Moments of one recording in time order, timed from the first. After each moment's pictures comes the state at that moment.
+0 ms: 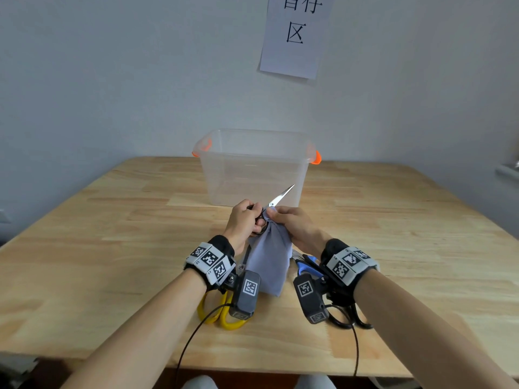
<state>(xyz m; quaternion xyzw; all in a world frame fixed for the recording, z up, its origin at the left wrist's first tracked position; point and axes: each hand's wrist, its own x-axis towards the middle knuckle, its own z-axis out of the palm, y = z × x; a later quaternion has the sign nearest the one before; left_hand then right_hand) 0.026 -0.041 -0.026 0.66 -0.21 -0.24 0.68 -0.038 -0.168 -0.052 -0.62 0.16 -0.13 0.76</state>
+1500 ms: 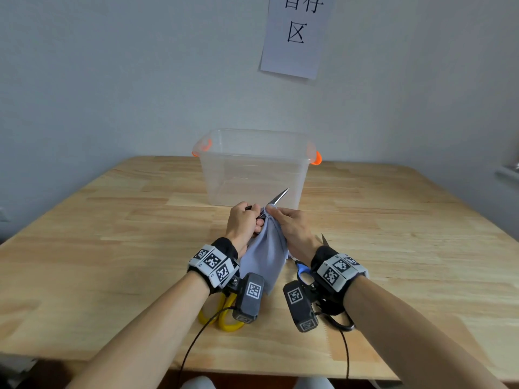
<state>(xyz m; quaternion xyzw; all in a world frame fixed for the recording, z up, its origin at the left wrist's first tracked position) 0.025 -0.046 -0.029 0.65 -0.16 -0.22 0.71 -0.037 -0.155 -0.060 -0.62 0.19 -0.22 0.73</state>
